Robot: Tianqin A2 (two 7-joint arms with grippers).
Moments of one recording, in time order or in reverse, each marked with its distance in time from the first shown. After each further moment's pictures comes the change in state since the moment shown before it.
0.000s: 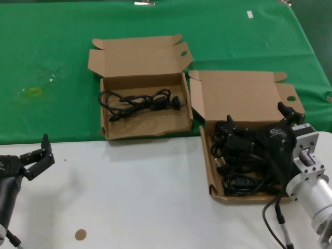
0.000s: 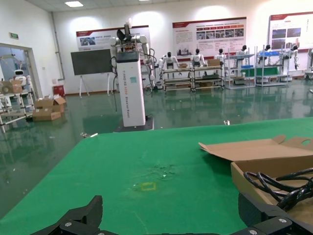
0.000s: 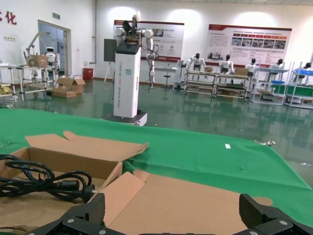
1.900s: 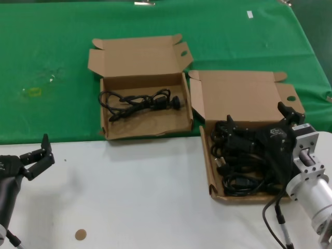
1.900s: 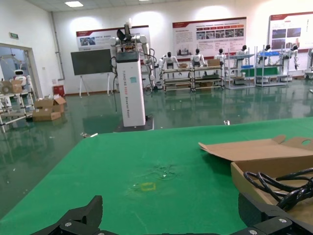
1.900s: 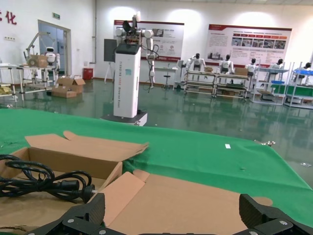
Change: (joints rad) left arm 0.000 0.000 0.000 0.000 0.000 0.000 0.000; right arm 0.000 0.000 0.000 0.000 0.000 0.000 0.000
